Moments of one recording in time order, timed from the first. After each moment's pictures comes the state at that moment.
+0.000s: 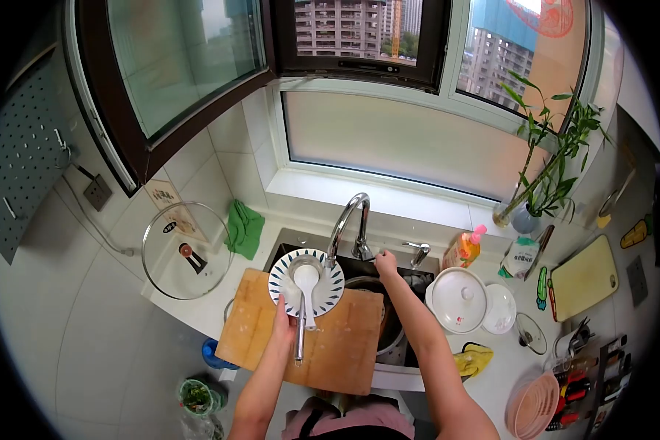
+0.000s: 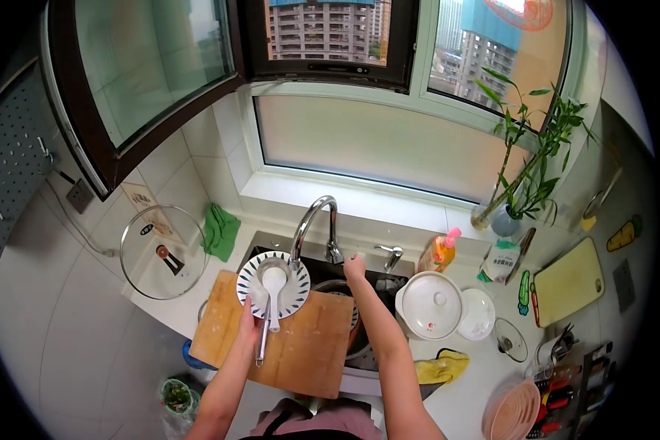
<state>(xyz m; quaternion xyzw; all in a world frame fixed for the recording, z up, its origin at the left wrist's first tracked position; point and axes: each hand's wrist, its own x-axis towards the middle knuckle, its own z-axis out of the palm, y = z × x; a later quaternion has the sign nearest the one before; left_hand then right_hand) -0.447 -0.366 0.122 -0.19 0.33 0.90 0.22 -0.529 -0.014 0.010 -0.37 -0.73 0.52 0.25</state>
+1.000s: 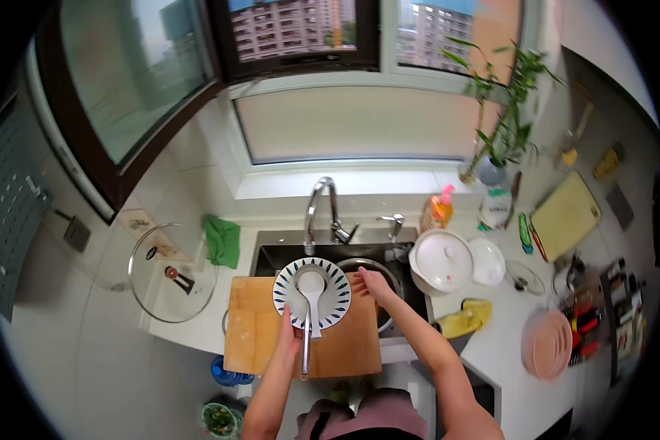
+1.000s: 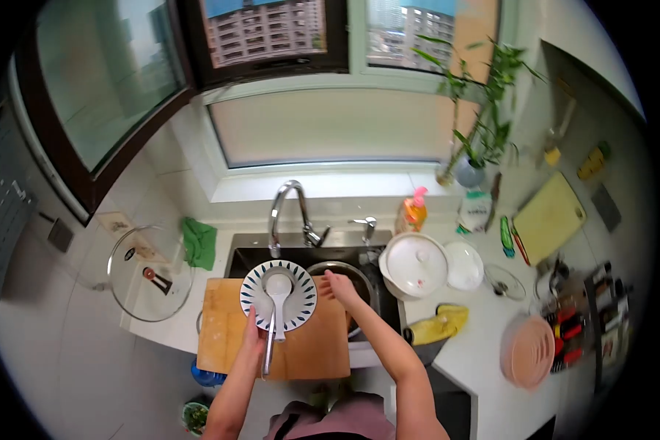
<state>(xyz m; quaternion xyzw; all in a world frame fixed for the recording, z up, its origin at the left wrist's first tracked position) -0.402 -0.378 0.132 -0.15 0.41 0.84 0.33 -0.357 -0.109 0.115 -0.27 -0.63 0.73 0.03</state>
